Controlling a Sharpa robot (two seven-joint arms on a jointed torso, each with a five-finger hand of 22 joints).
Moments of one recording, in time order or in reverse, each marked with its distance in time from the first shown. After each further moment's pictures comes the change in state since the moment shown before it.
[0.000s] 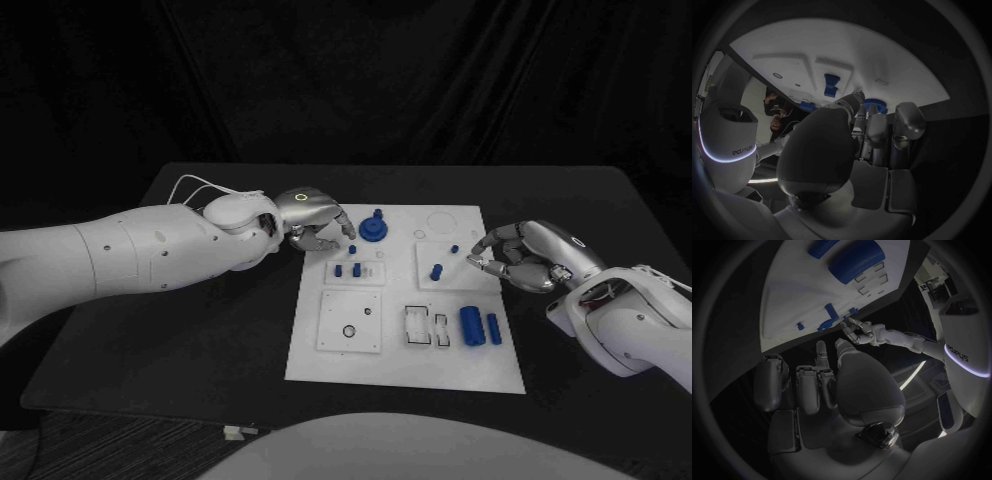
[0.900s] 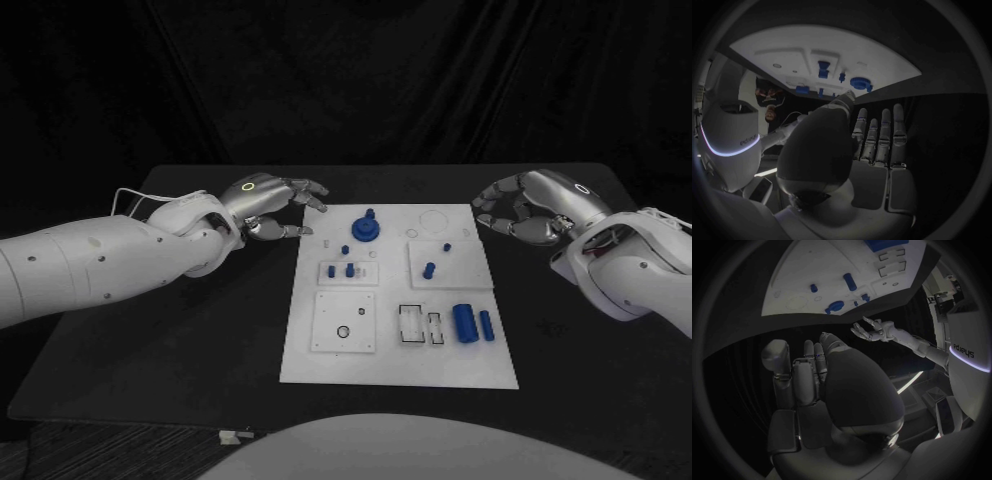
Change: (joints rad) left arm 0.005 -0.143 0.000 0.062 0.176 -0.207 0.096; left_hand -0.047 0.025 -0.186 0.151 0.026 -0.125 0.001 0.000 -0.072 -0.477 -0.068 0.000 -0.101 -0.898 0.106 -0.783 -0.608 0.030 -0.796 0.057 -0.887 -0.158; right arm 0.141 0.022 0.001 -0.047 -0.094 0.053 -0.042; right_hand 0.270 -0.128 0.156 -0.034 -0.010 -0.038 0.048 -0.108 -0.043 -0.608 0.071 -1.148 -0.838 -0.005 0.052 -0.173 -0.025 0.063 -0.128 0.051 -0.357 0.001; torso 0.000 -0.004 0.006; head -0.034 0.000
